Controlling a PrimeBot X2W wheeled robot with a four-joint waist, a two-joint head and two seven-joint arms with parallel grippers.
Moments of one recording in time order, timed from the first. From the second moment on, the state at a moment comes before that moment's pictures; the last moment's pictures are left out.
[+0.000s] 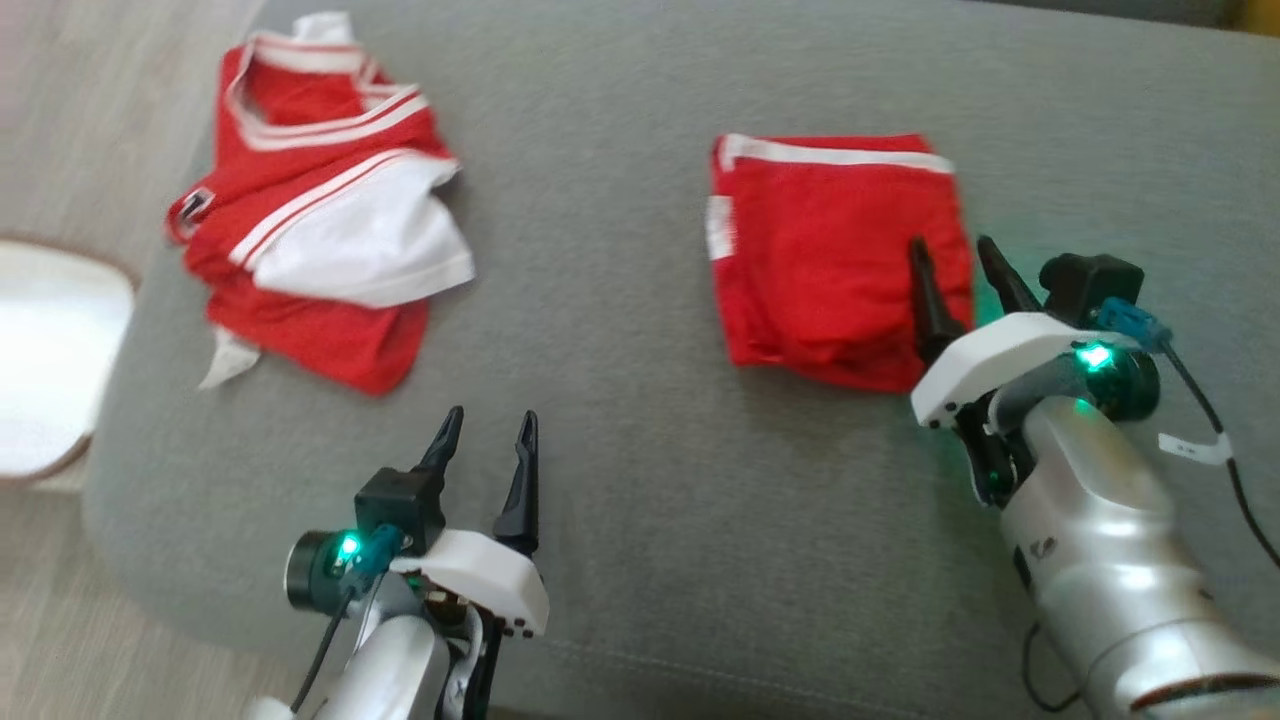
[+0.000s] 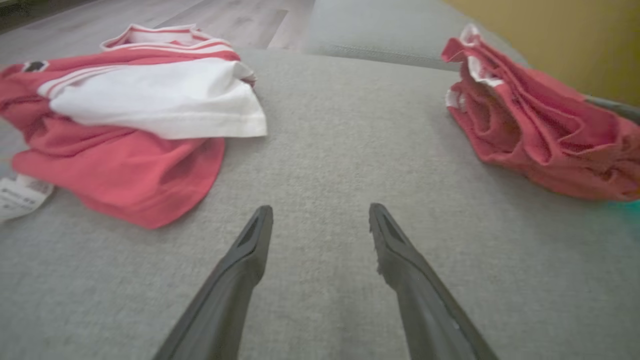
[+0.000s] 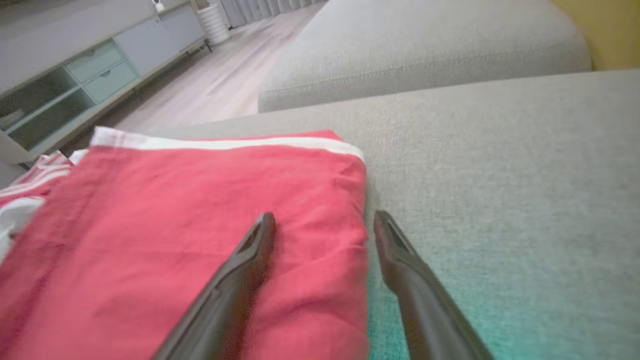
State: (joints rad) left arm -0.17 0.04 -0.41 0.39 -0.25 0.12 -0.26; right arm -0.70 -0.06 0.15 1.07 0.31 0.12 -0.25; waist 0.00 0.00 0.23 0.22
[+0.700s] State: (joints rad) left arm -0.24 0.04 -0.37 0.41 -0.20 0.10 -0.26; right arm -0.69 -0.06 0.30 1.04 0.37 0.12 -0.25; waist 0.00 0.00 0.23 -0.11
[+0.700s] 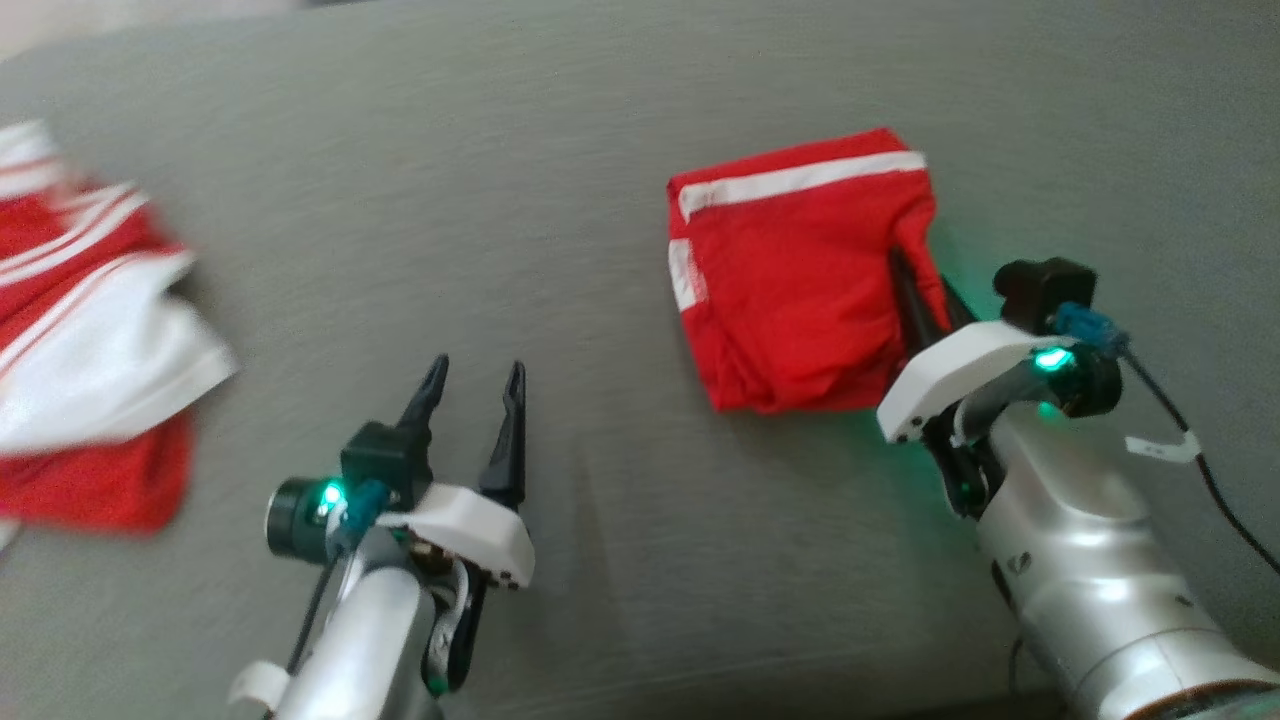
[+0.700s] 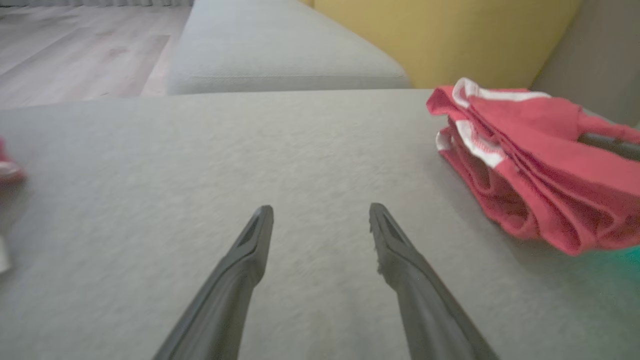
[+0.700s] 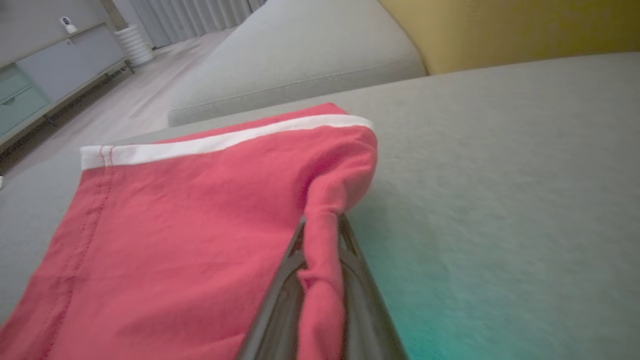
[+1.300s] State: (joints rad) left arm -0.29 0.04 -0.38 0.40 -0.18 0.08 -0.26; right arm -0.70 -0.07 0.22 1.05 0.29 0.12 -0.25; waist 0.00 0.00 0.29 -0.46
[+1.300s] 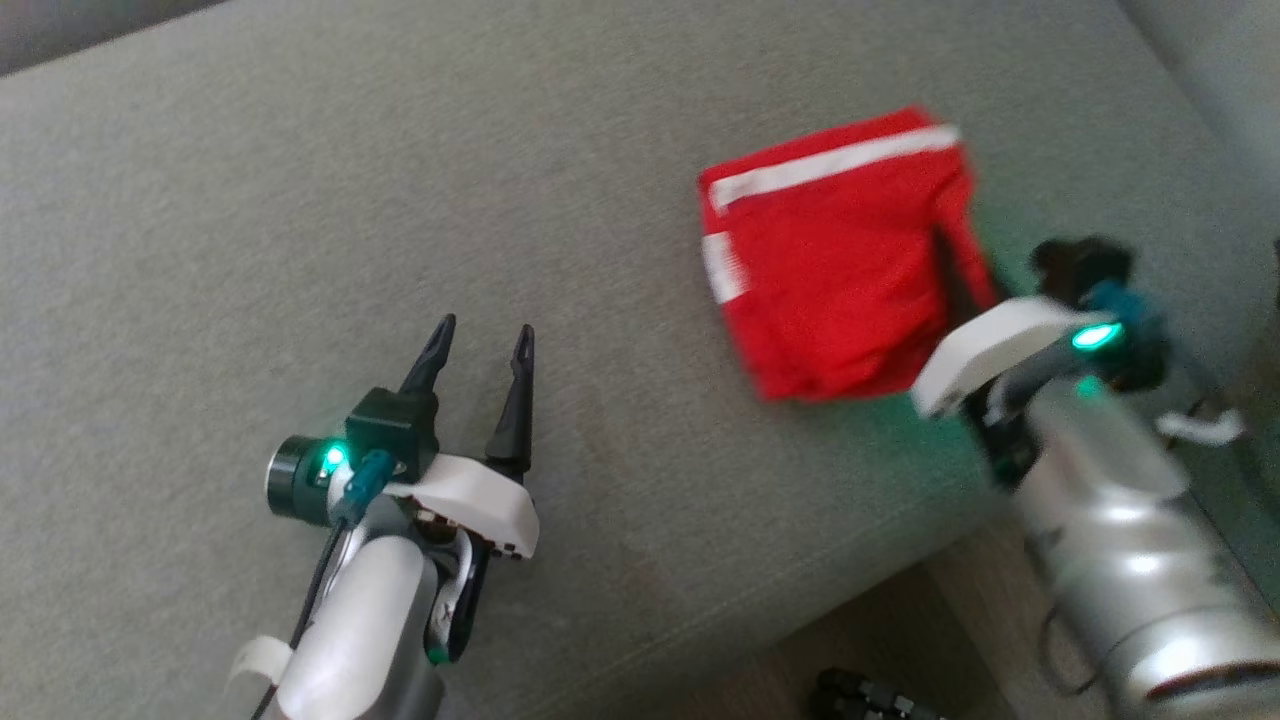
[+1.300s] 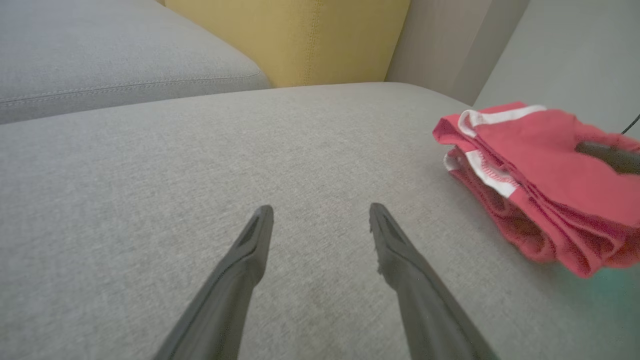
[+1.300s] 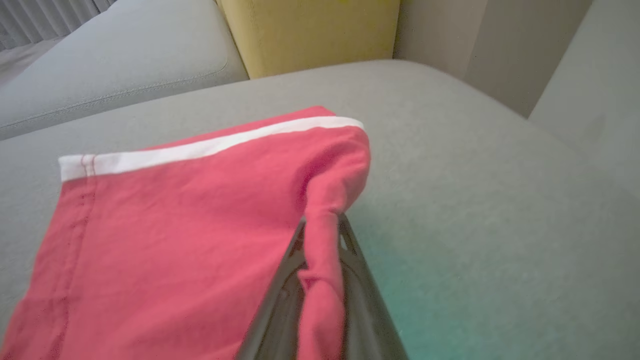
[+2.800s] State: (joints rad) left arm -0.15 0.04 -0.27 0.40 -0.17 0.14 -0.26; right arm -0.40 -0.06 -0.08 0.69 0.10 0.12 -0.25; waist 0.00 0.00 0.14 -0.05
